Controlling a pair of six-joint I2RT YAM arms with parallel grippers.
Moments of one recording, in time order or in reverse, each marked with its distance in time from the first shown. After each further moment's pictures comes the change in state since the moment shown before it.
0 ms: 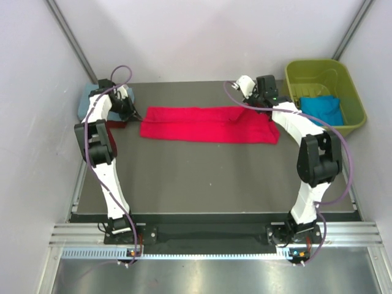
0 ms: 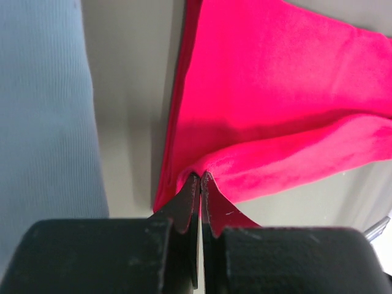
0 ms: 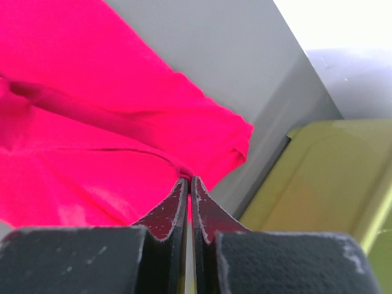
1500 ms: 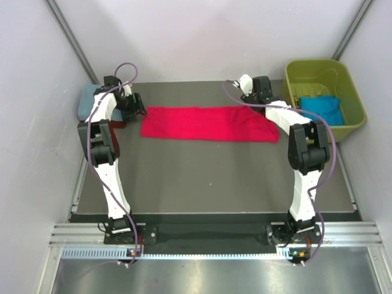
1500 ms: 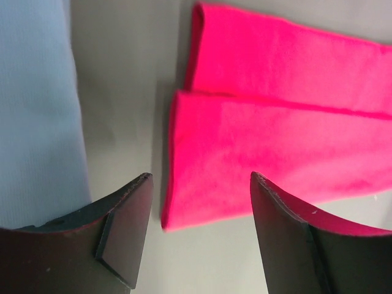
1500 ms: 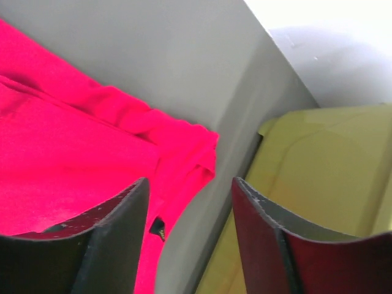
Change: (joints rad) left arm -0.052 0.005 0.019 0.051 -0.143 0.005; right arm -0.018 0.217 0.095 0.161 0.185 -0.008
